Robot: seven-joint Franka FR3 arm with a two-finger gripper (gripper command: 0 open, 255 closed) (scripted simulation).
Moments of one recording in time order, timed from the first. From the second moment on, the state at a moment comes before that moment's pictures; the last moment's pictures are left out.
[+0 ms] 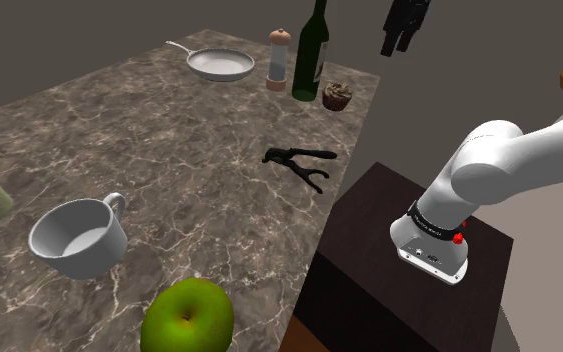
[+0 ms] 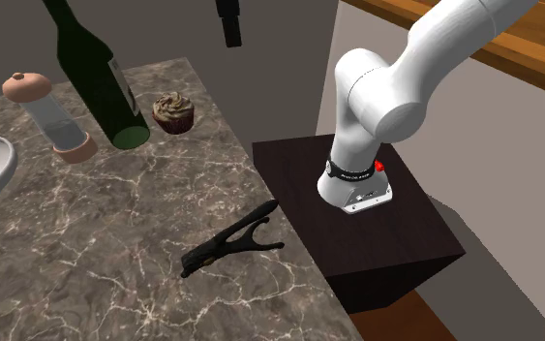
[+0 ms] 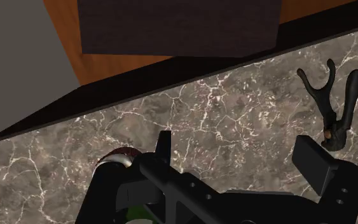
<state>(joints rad) 0.02 -0.80 -0.05 -2.27 0.05 1.42 -0.01</state>
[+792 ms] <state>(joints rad) 0.11 -0.63 0.11 -2.33 0.16 1.59 0.08</state>
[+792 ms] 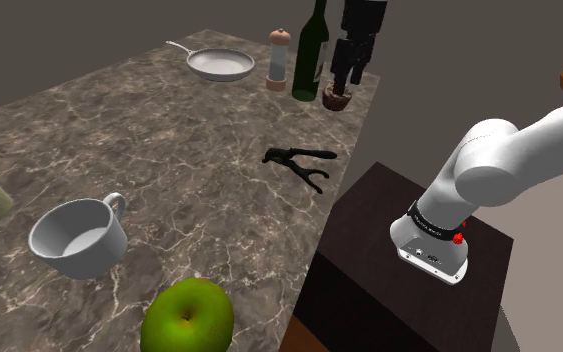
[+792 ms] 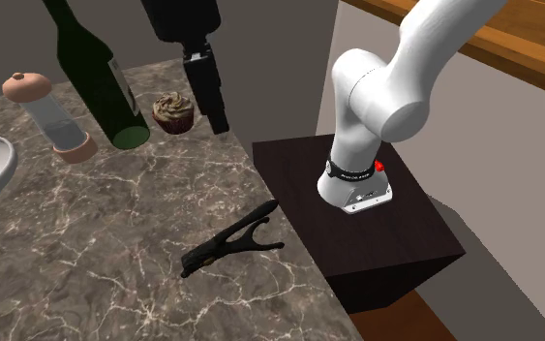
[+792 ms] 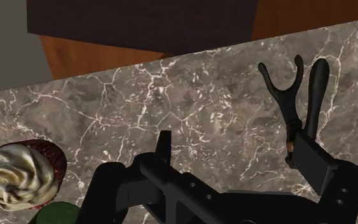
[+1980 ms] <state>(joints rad) 0.22 -0.27 0.32 -2.32 0.23 1.88 0.19</state>
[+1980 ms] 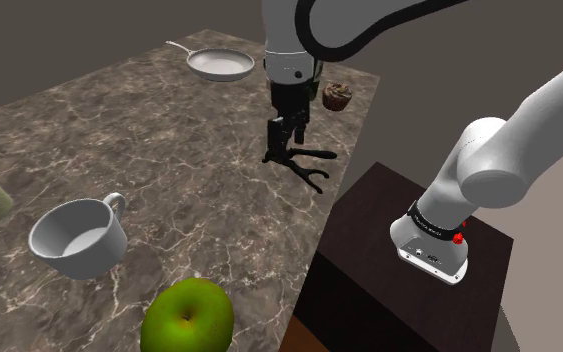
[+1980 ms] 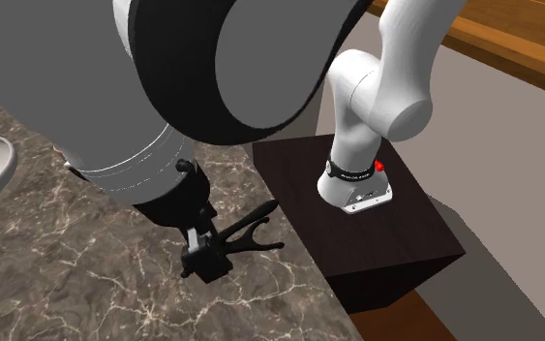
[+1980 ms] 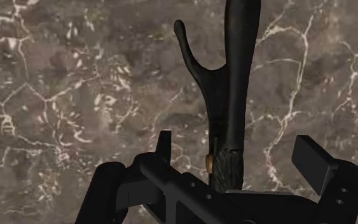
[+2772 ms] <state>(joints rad) 0.22 -0.26 0.33 -2.34 0.23 1.92 0.19</state>
